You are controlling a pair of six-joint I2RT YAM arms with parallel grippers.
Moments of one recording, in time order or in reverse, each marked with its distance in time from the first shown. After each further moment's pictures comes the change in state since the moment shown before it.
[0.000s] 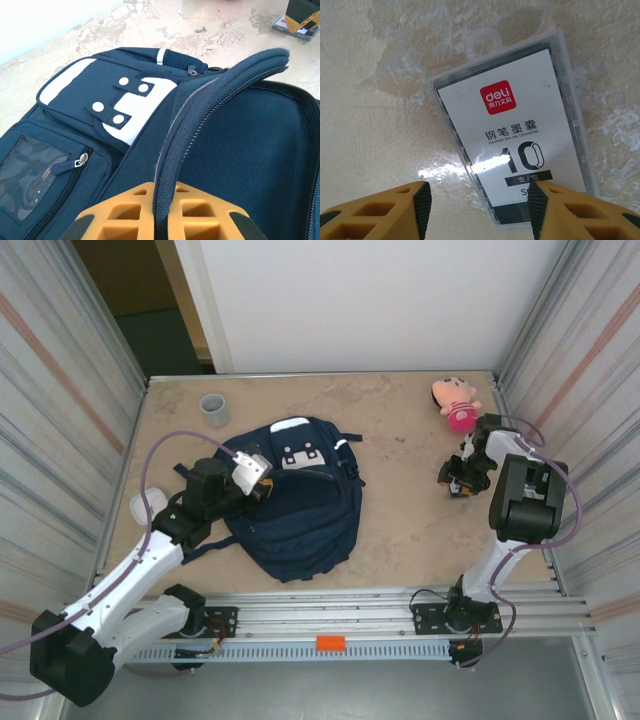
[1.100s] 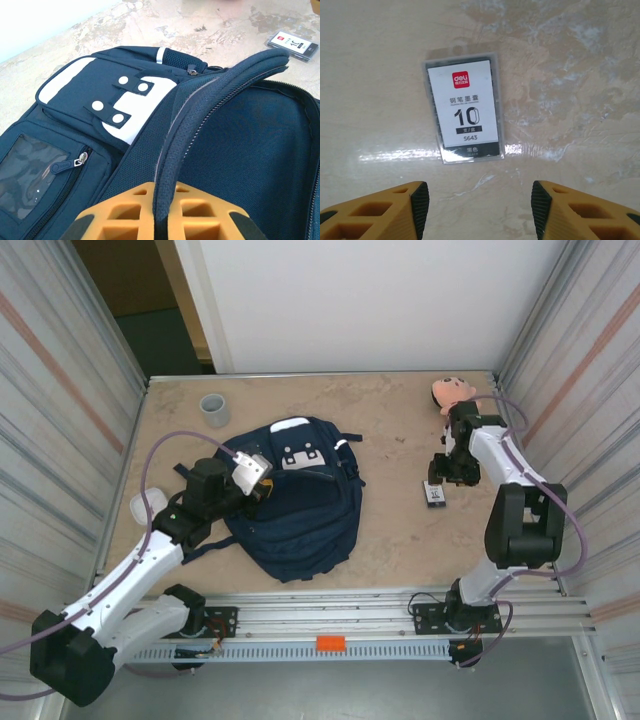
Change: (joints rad) left arm 0.000 -0.003 0.000 -0.004 0.001 0.000; right arm 0.208 -0.183 0.056 -0.233 0.202 -0.057
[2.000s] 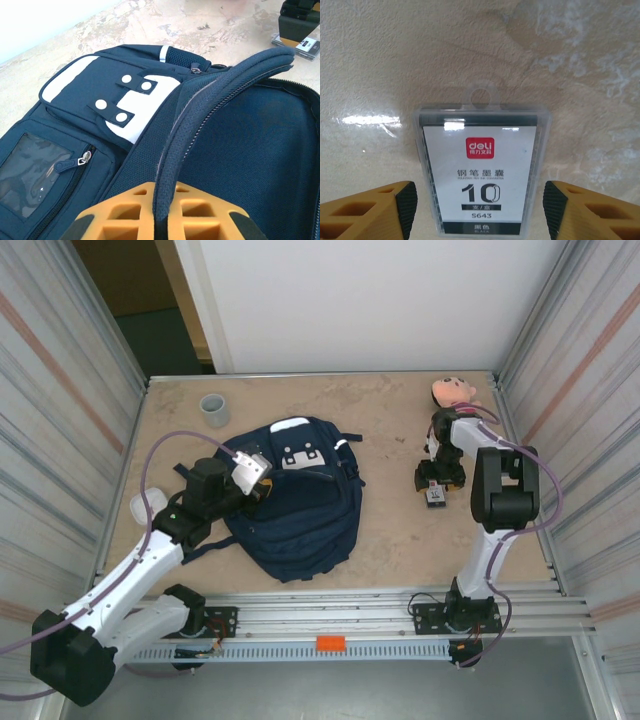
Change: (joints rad) left arm 0.005 0.003 0.000 -0.001 -0.008 0.008; right arm 0.024 0.280 0.086 0.031 -0.011 -0.081
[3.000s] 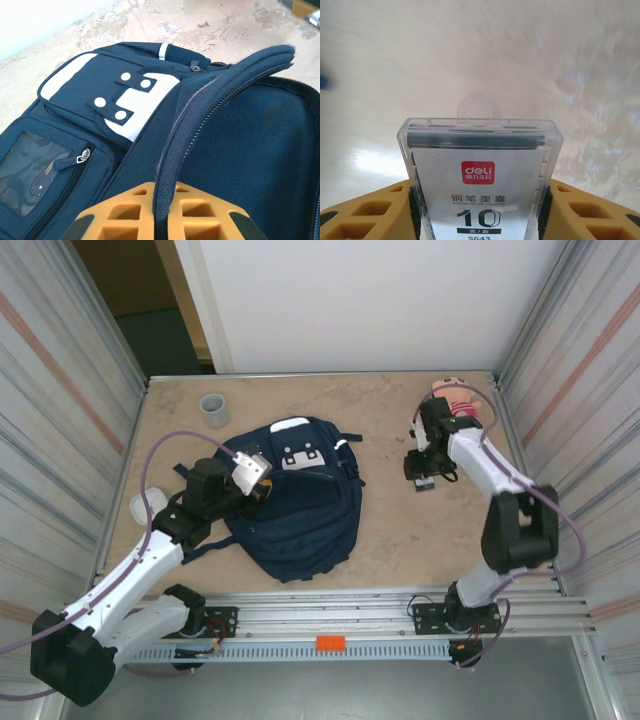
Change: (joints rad) left arm 0.000 0.000 0.000 -0.009 0.003 -0.003; right arm 0.196 -0.379 -0.100 0.121 0.019 0.009
